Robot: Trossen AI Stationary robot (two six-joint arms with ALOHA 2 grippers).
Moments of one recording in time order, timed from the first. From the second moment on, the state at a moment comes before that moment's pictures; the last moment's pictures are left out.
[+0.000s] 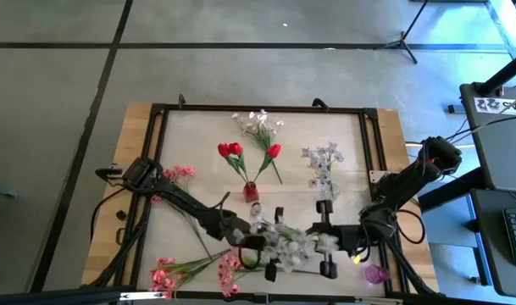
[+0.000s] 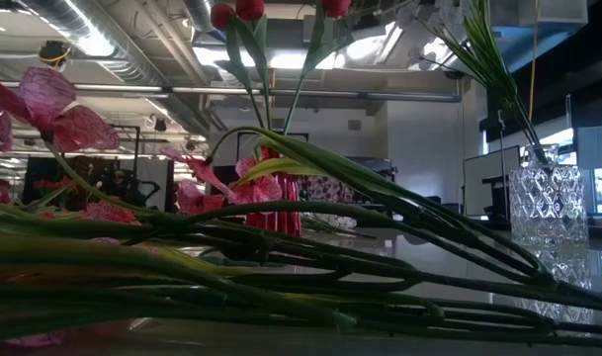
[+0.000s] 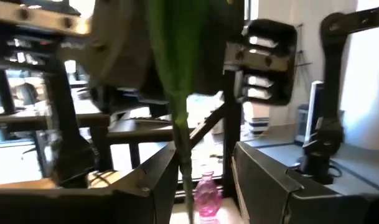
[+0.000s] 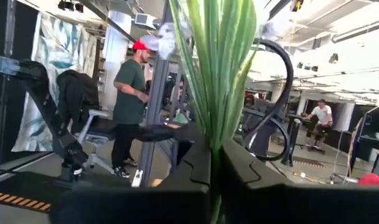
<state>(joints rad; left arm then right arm) -0.46 2.04 1.42 0.73 -0.35 0.07 0.77 1.47 0.87 0.98 0.64 -0.39</state>
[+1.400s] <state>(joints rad) -0.48 2.04 1.42 0.49 -0.52 -0.22 0.86 1.45 1.06 0.22 0.92 0.10</state>
